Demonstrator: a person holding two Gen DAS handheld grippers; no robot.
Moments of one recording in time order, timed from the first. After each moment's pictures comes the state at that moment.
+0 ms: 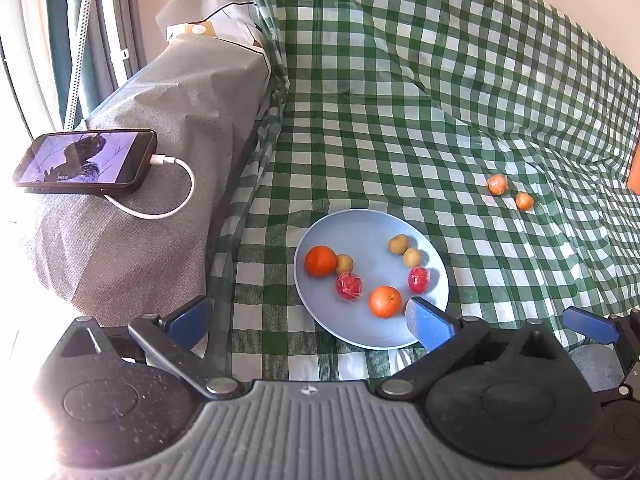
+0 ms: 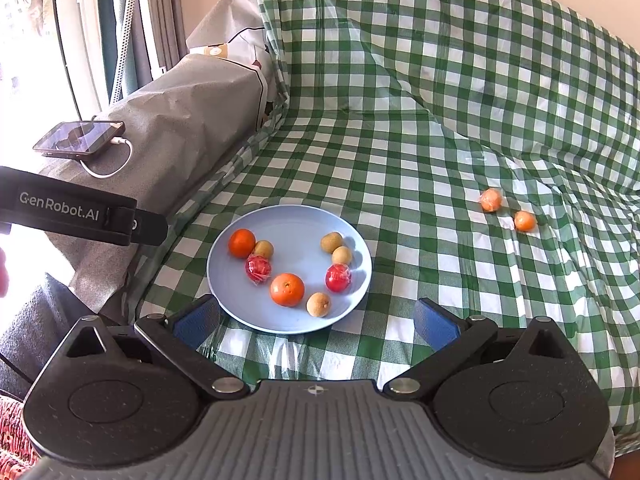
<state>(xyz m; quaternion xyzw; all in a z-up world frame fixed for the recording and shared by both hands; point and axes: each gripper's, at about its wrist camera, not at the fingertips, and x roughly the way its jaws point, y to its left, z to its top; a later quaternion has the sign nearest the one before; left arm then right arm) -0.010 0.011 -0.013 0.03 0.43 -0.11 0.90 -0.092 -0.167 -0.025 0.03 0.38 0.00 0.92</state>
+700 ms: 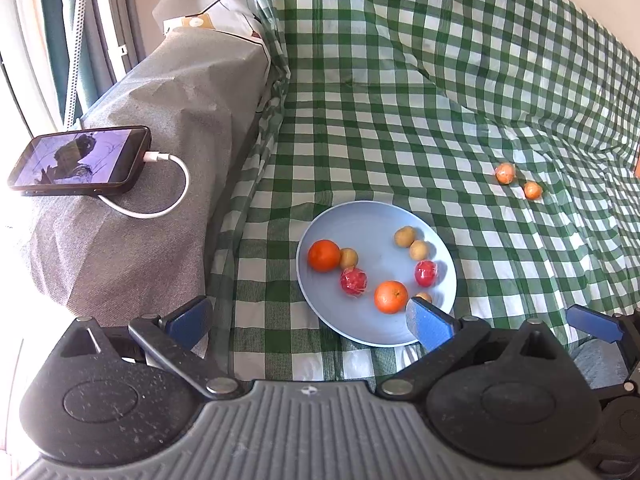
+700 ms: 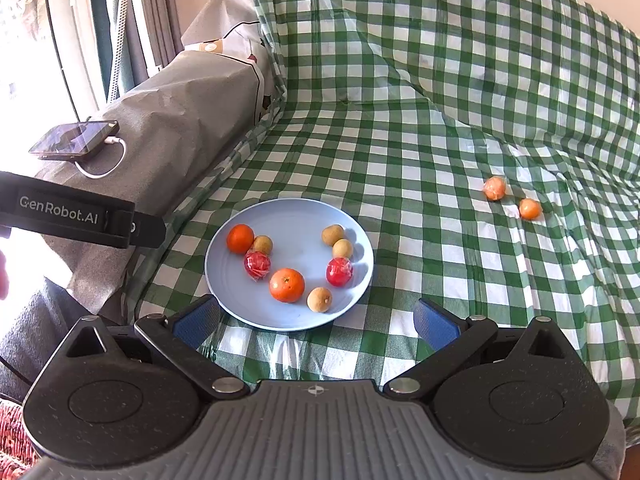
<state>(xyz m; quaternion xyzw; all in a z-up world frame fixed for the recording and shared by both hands) -0.001 0.001 -0.019 0.04 0.44 -0.10 0.89 -0.085 -0.174 -0.036 0.05 0.39 0.00 0.92</state>
